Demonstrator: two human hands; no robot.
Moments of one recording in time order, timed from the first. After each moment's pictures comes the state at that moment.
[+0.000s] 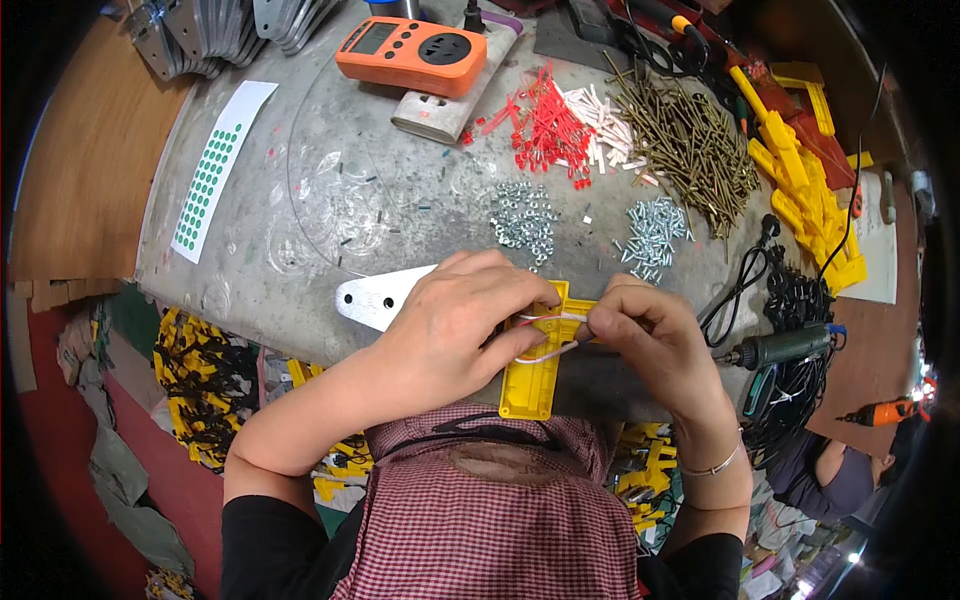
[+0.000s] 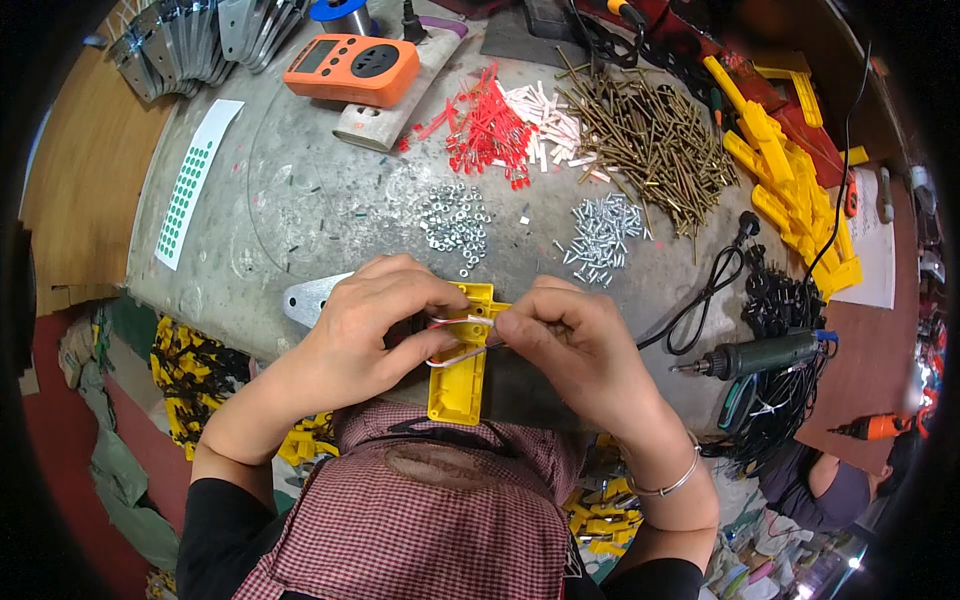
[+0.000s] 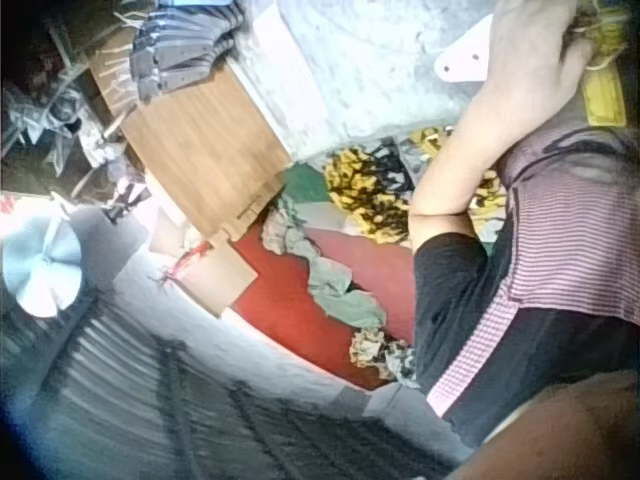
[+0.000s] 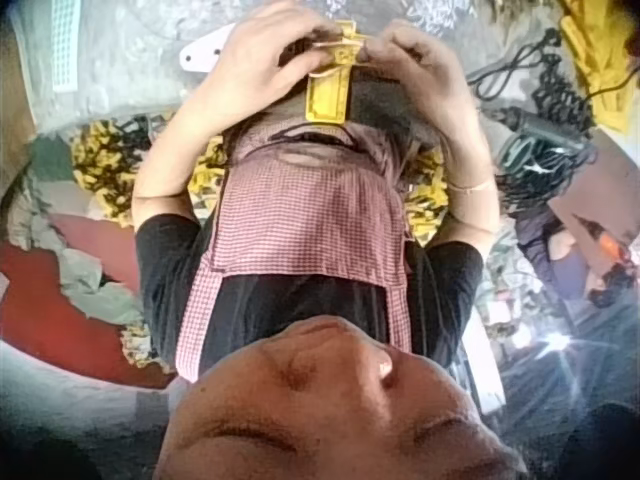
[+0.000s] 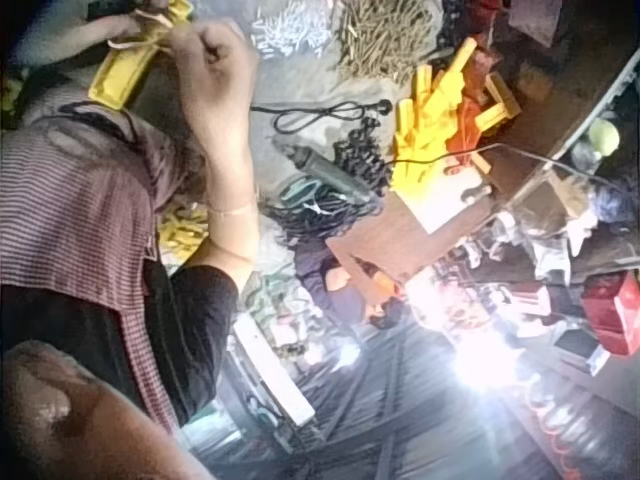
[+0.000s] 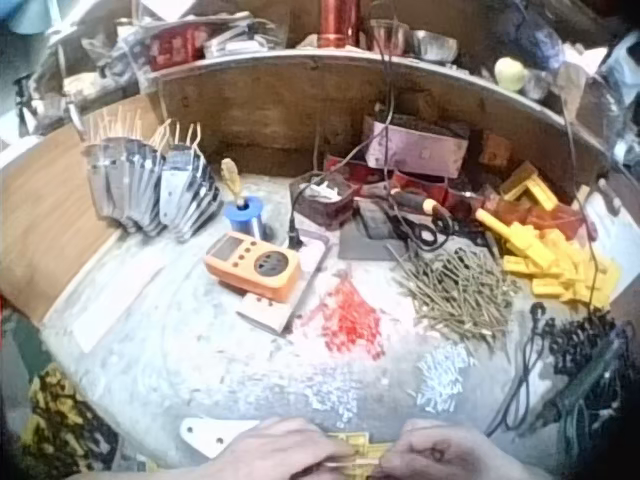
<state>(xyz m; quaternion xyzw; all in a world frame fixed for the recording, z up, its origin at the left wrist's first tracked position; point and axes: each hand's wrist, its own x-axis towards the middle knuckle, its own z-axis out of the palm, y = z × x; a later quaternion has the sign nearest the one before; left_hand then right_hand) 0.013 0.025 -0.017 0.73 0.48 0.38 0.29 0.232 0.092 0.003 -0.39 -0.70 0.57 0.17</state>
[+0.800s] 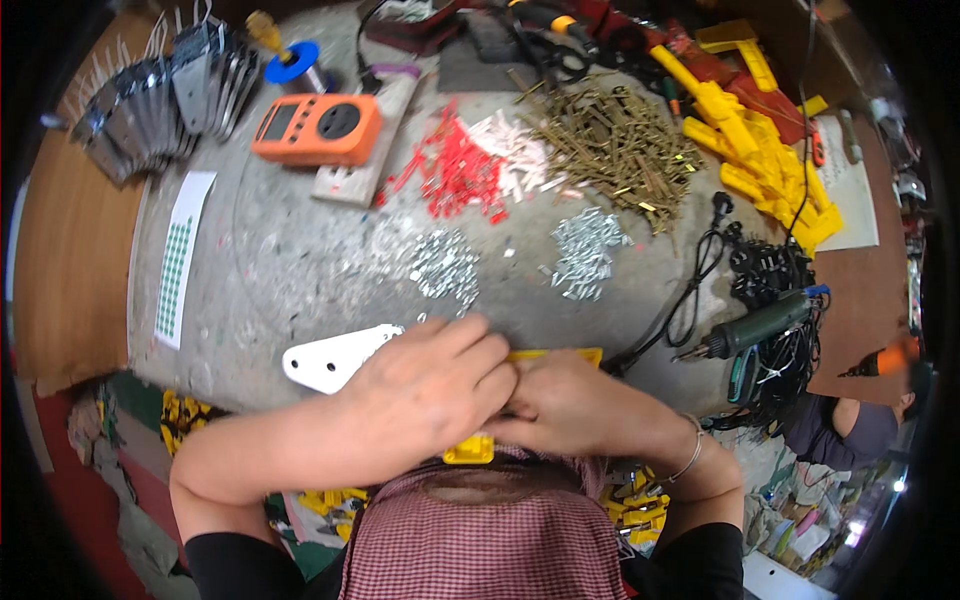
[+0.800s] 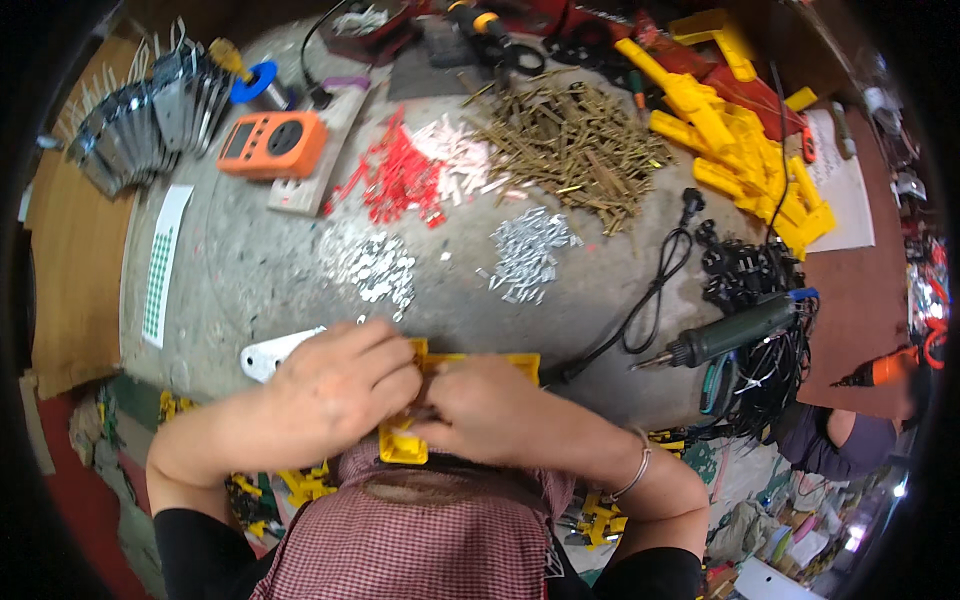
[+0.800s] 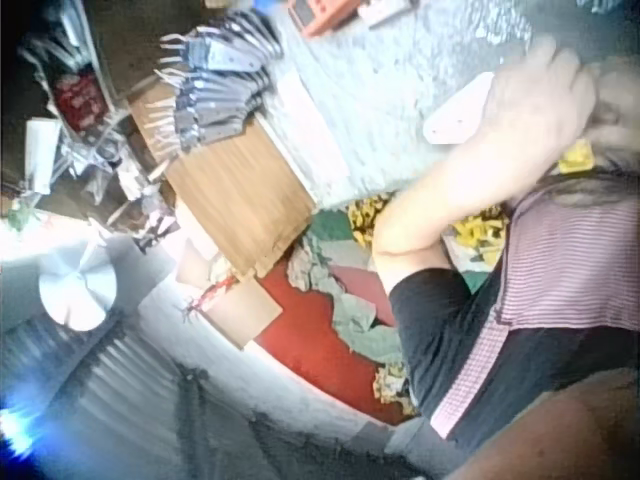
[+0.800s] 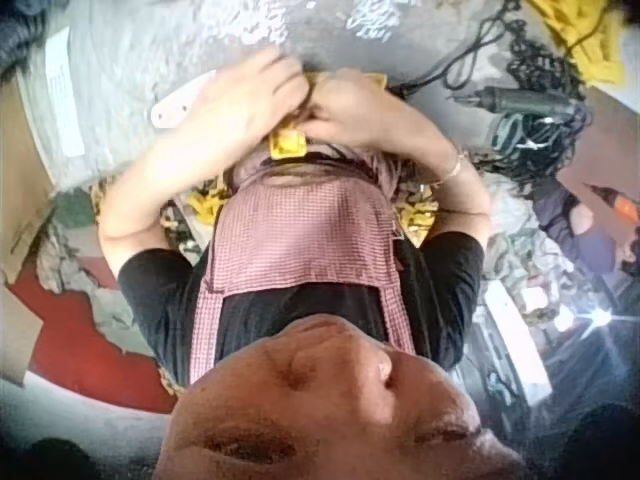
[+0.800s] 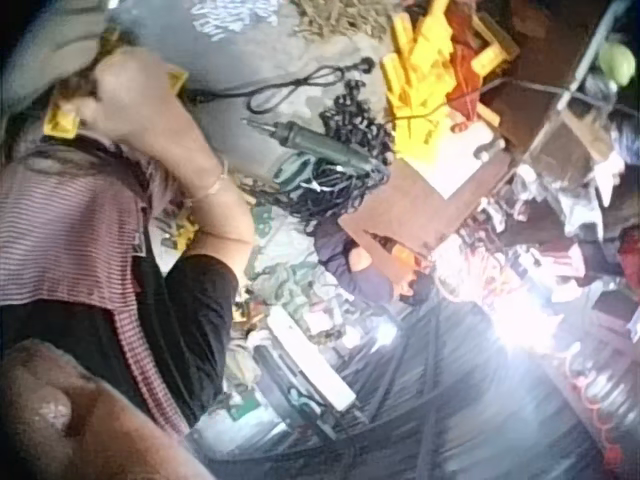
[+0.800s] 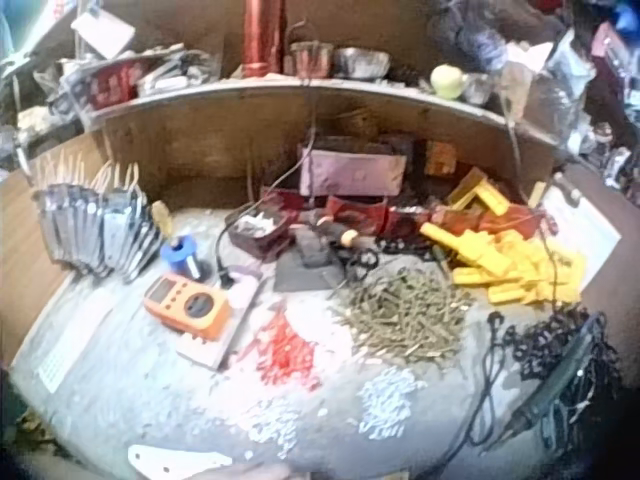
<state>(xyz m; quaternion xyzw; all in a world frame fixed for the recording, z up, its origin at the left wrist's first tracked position) 0.031 0.053 0.019 0.90 0.35 0.19 0.17 0.233 0.084 -0.005 -0.24 -0.85 0.47 0.03</state>
